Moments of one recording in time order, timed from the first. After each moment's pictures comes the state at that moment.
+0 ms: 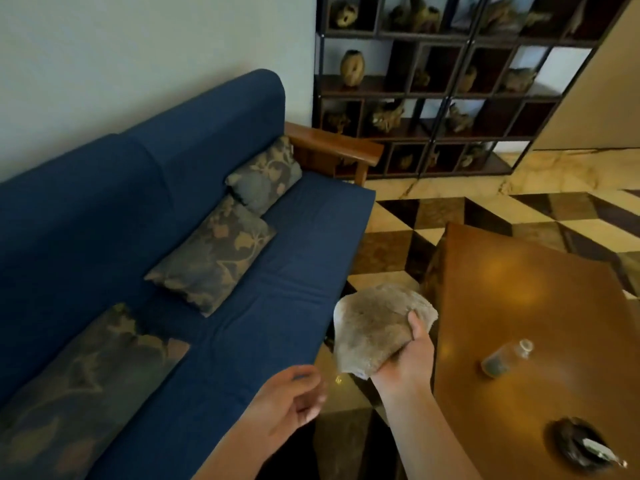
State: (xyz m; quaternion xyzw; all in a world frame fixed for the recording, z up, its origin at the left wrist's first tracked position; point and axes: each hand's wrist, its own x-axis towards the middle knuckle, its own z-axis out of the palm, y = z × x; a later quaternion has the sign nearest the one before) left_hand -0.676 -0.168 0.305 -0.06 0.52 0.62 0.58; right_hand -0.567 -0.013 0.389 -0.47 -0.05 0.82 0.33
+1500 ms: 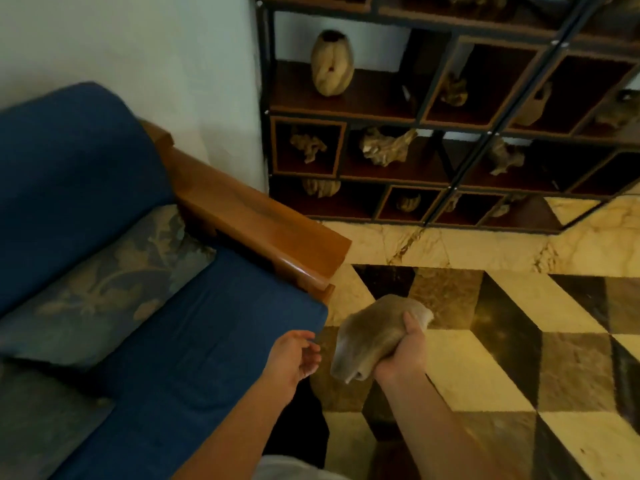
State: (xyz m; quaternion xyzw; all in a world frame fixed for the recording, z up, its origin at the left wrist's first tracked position) left_hand -1.119 0.803 0.255 -0.20 0.62 0.59 0.48; right_hand -1.016 0.934 0.333 -0.60 -0.04 0.76 0.24
